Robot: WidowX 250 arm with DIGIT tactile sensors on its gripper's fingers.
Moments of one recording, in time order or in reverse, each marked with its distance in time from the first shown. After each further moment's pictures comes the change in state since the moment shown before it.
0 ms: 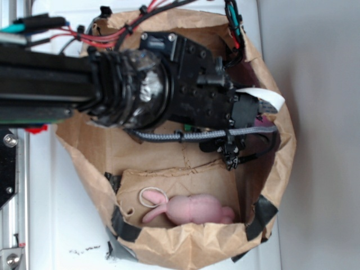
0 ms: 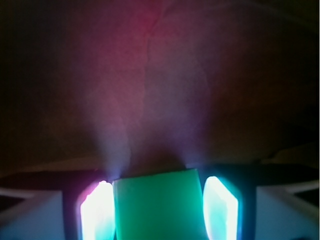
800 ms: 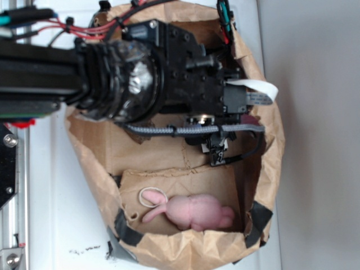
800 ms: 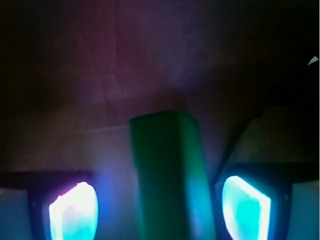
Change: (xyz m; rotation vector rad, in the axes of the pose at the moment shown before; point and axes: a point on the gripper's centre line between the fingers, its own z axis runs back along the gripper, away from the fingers) arm -0.004 0.002 0.008 -0.039 0.020 -0.024
